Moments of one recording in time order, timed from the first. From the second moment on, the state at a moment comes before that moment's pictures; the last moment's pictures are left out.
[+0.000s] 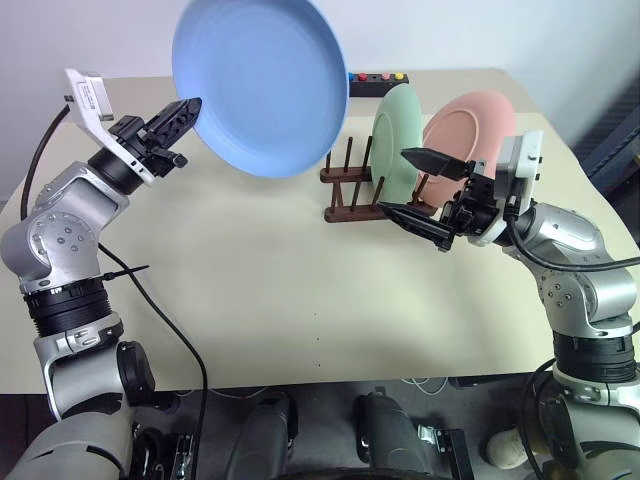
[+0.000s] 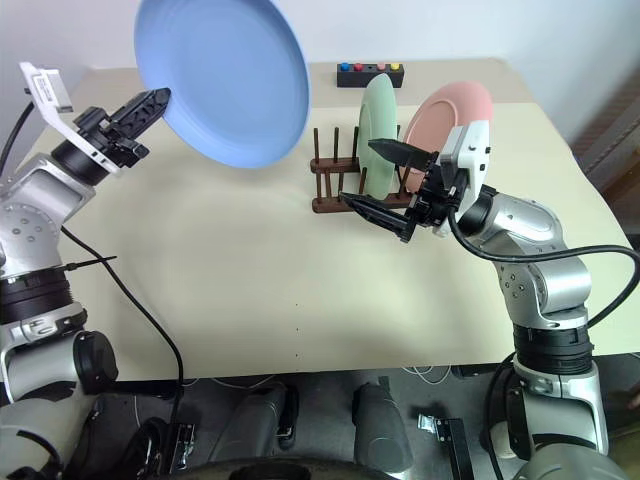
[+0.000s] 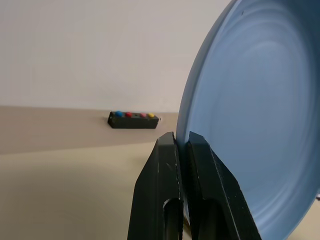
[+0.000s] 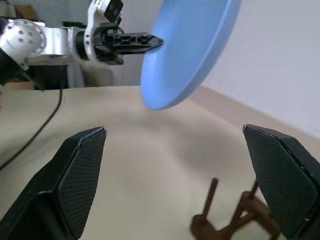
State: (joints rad) left arm -0.74 0.54 0.45 0.08 -0.74 0.76 -0.67; right arm -0.49 -0.60 -0.13 -0.24 0.62 0.35 0.92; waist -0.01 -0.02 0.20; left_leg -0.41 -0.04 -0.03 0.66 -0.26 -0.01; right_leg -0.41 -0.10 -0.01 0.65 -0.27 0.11
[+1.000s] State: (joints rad) left arm -0.75 0.38 0.44 -0.05 -0.89 0.90 -0.32; right arm -0.60 -0.61 0.14 -0.15 -0.77 -0.67 0.39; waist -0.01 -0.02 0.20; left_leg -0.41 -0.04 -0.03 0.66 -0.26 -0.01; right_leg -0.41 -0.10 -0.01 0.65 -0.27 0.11
